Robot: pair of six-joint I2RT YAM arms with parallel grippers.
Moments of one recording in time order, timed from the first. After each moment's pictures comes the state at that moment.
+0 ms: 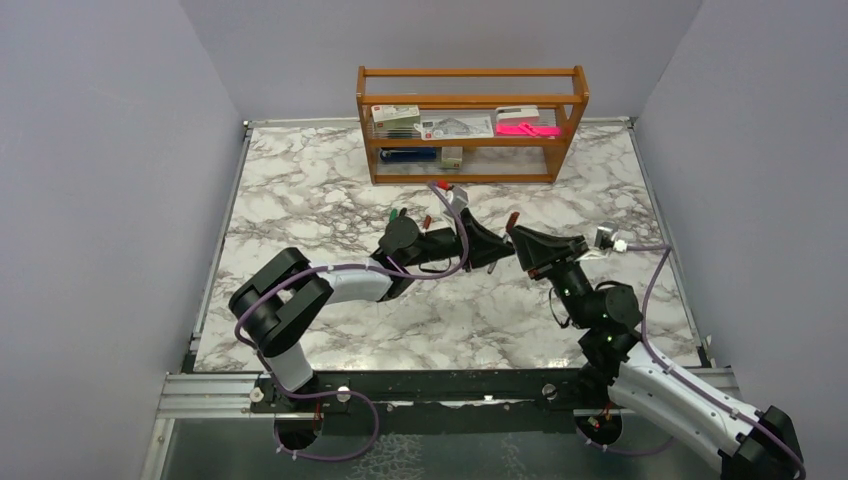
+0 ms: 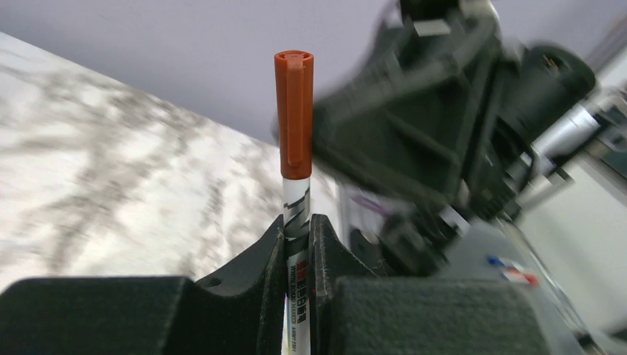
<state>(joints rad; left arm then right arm) -0.84 1.69 0.80 1.16 0.62 -0.64 0.69 0.60 0.20 0.78 0.16 0.56</state>
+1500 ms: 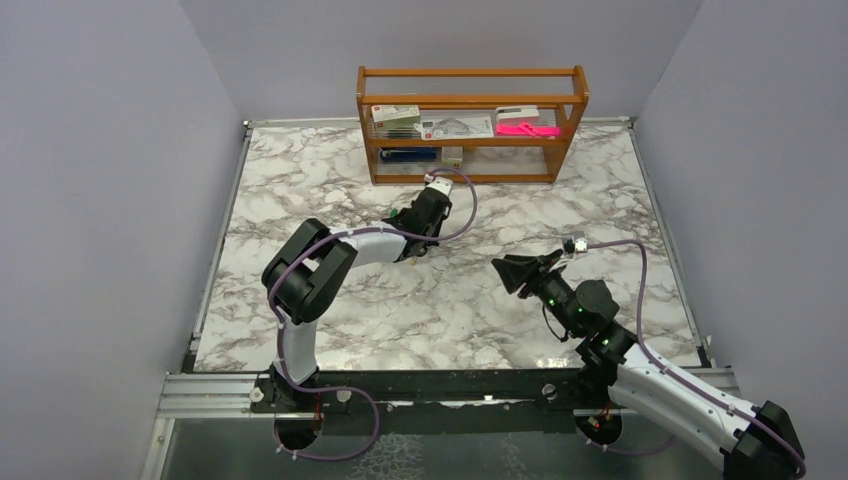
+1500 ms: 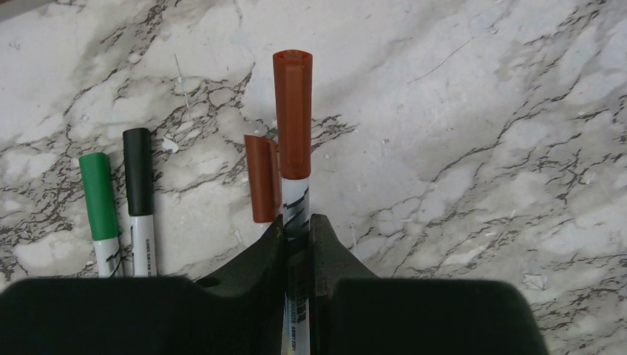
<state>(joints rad) -0.70 1.92 1.12 0.06 -0.29 -0.24 0.71 0.58 0.16 0.44 0.14 0.52</state>
